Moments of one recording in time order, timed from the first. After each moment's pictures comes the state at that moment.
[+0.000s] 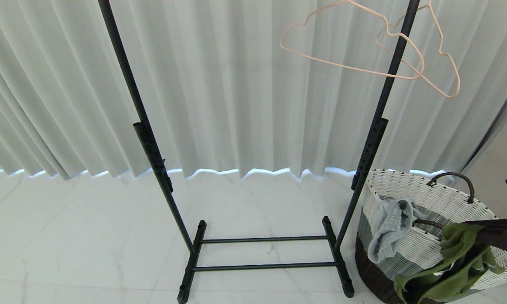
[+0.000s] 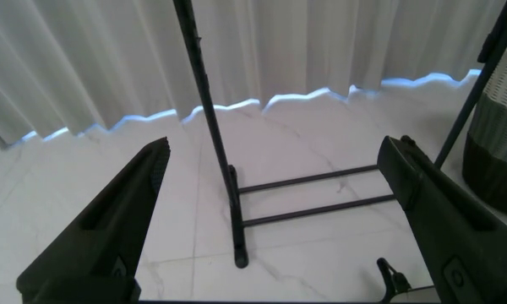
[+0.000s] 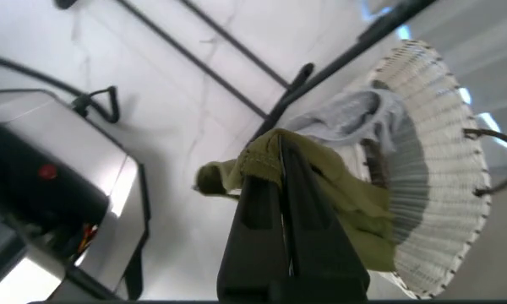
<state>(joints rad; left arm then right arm) 0.00 0.00 0.00 0.00 -0.15 0.15 0.57 1.07 -0.87 0.41 -0.06 -0.28</state>
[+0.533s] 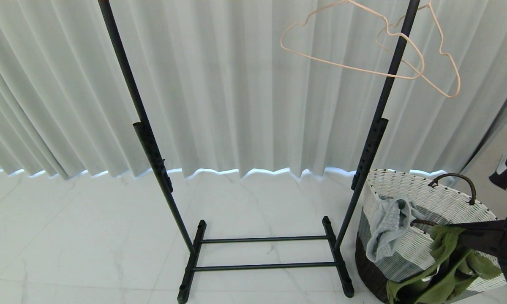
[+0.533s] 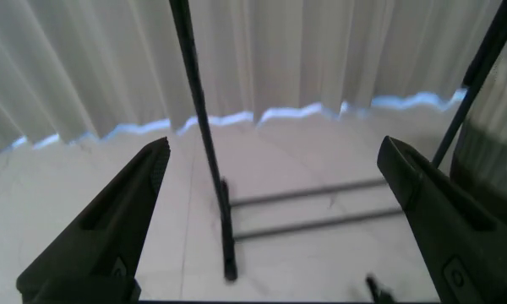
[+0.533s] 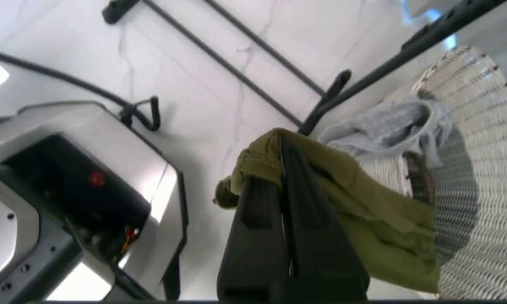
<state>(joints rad) 0.00 0.01 -0.05 -0.03 -0.16 0.10 0.68 1.10 -0.90 0.39 -0.06 -0.16</state>
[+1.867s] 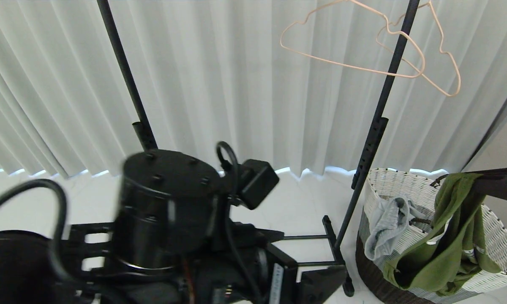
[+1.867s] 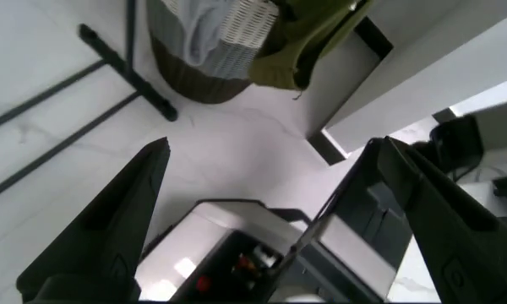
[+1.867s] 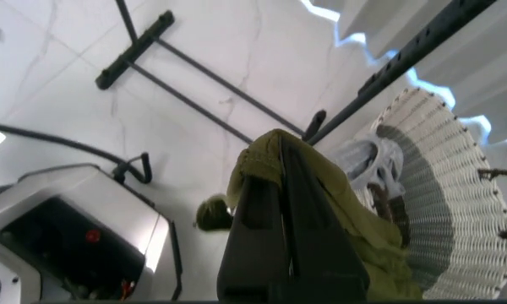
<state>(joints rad) -0.98 1.58 -0.86 -0.25 -0.12 -0.32 0.61 1.13 -1.10 0.42 -0.04 -0.15</state>
